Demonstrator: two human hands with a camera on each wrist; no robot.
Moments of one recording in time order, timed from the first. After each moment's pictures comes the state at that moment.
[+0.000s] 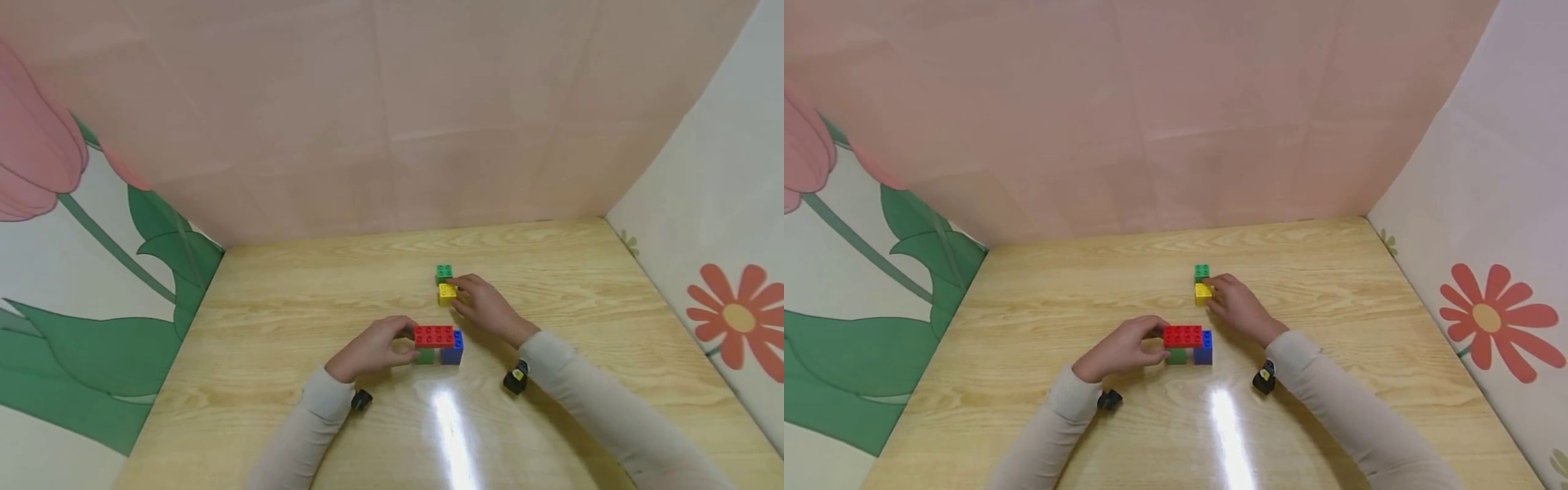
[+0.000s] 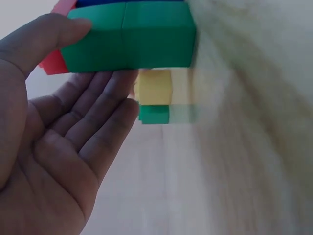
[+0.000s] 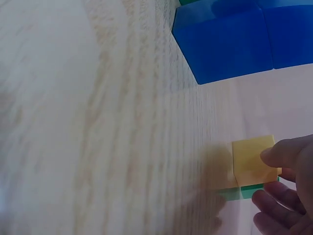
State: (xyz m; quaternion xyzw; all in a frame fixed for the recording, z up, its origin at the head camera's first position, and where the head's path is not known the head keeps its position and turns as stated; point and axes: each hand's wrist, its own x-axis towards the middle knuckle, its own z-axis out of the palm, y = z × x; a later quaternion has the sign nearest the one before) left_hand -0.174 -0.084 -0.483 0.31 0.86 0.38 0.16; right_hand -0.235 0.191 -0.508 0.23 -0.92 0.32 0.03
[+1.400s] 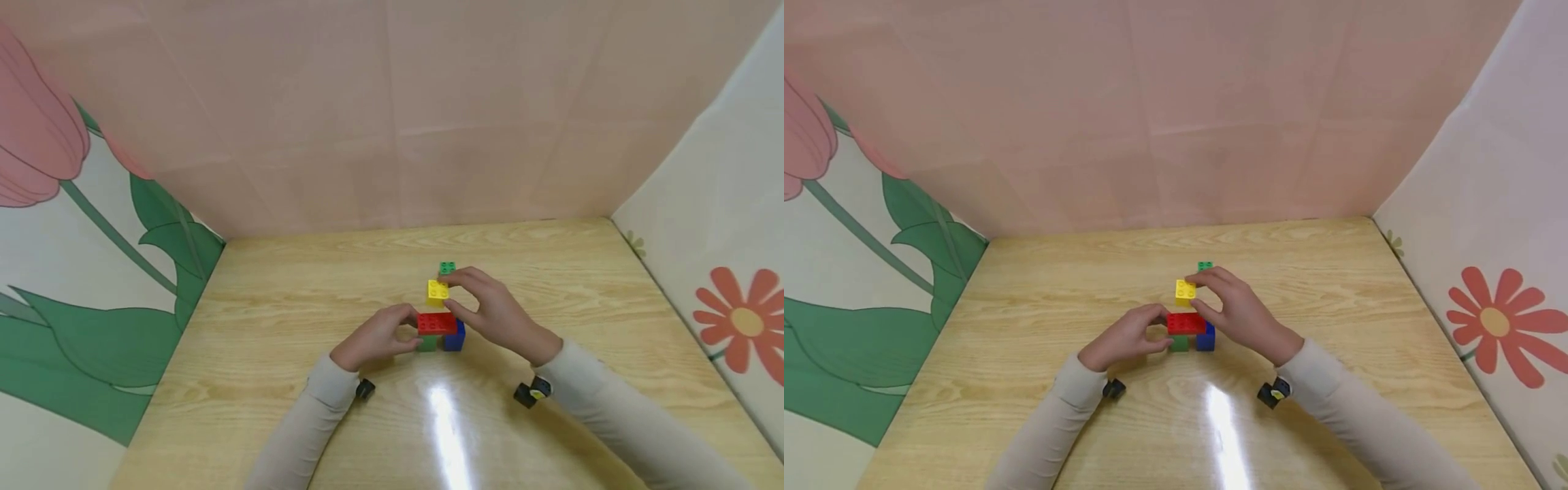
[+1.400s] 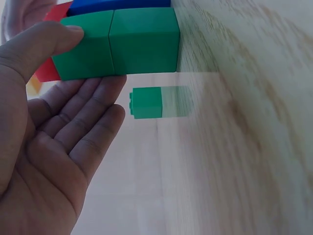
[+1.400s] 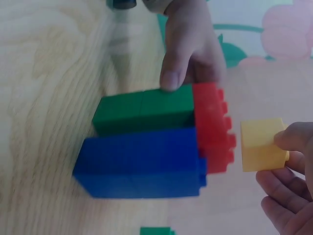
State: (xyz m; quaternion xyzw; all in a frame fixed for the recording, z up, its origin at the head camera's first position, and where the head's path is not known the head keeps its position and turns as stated) left_hand -0.186 -0.081 -0.483 0.34 0.87 0.35 0.11; right_hand -0.178 0.172 -0.428 0.35 -0.86 0.35 0.14
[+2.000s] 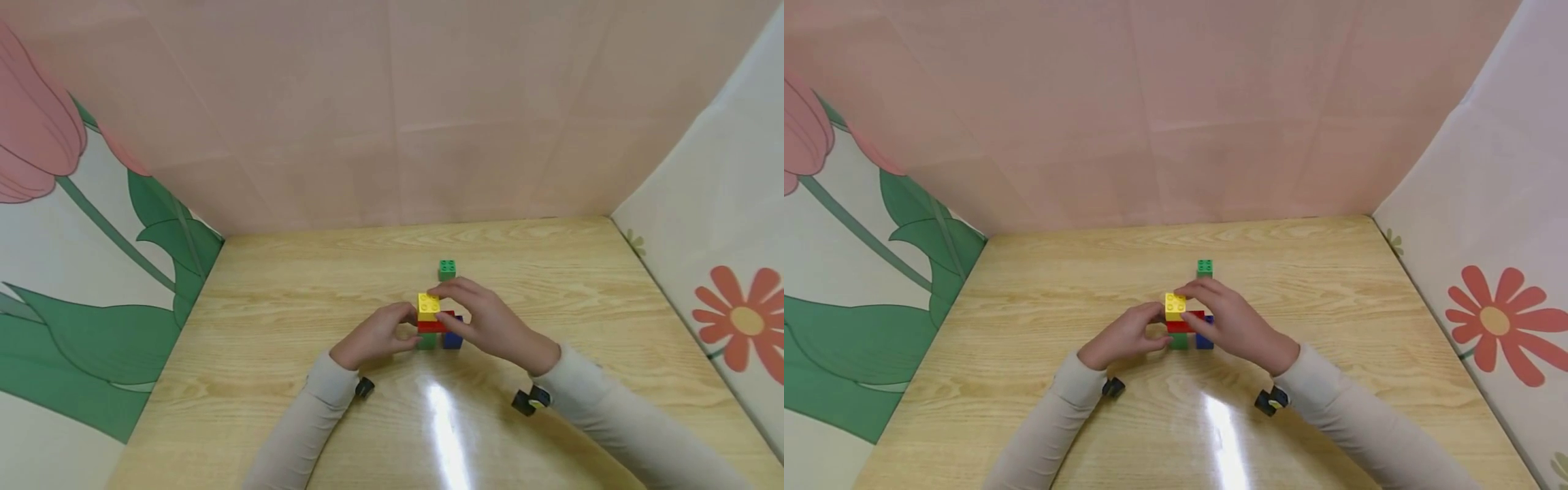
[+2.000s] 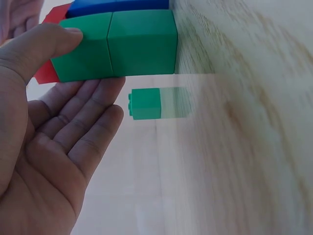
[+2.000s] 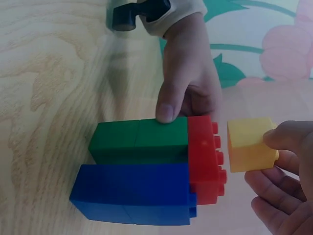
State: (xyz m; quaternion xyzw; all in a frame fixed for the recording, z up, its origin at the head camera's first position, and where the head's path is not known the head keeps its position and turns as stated) left_hand -0.186 -0.082 -0.484 0.34 0.87 0.35 0.10; right_hand -0.161 0.159 -0.422 0.39 -0.85 0.34 0.12
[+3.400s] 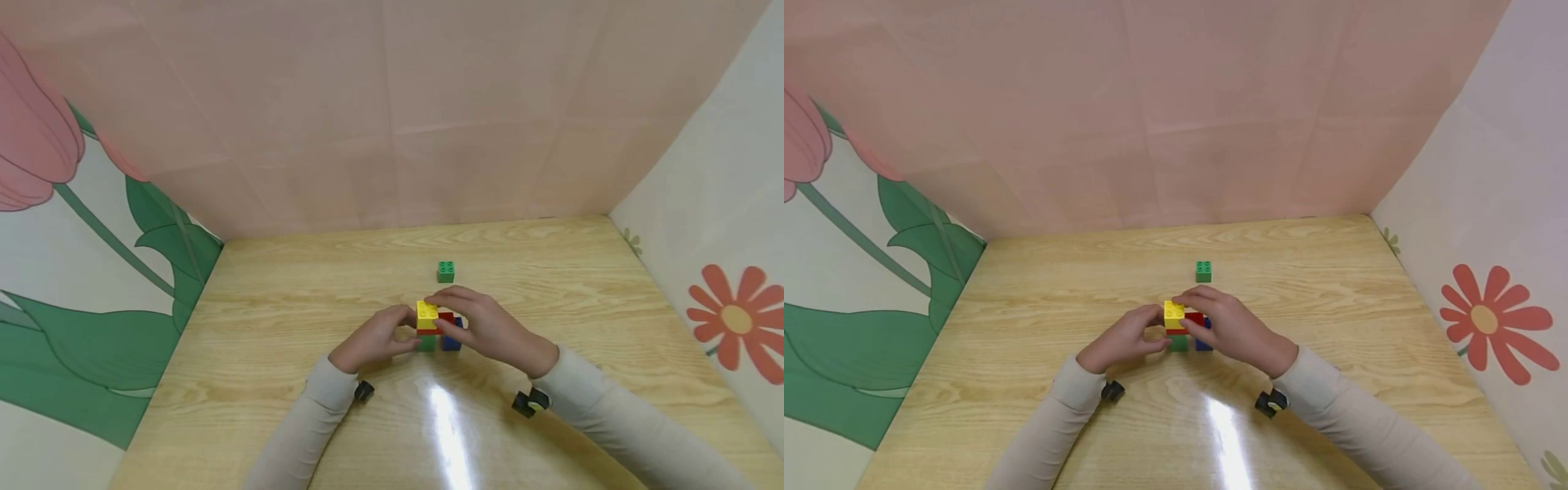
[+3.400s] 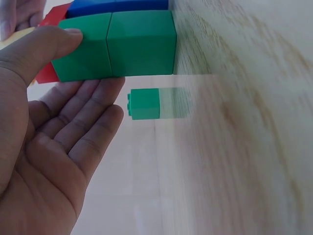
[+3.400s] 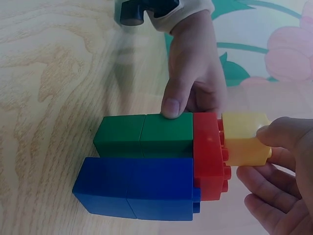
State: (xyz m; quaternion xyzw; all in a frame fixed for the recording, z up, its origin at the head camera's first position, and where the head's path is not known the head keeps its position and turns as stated) left_hand -0.183 -0.085 -0.484 0.33 0.86 0.36 0.11; right_hand -0.157 0.158 -0.420 0.39 -0.86 0.31 0.09
